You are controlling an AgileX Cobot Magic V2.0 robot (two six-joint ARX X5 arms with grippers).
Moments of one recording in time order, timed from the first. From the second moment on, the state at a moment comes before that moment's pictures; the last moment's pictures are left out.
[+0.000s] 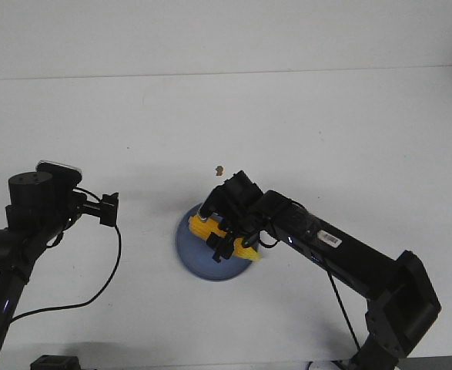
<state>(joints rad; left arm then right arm) -0.07 1.14 1.08 -0.48 0.15 0.18 0.68 1.75 1.31 -0.69 -0.26 -0.21</state>
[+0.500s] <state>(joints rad) -0.07 1.14 1.08 -0.48 0.16 0.17 0.48 1.55 1.31 -0.74 -0.26 -0.16</state>
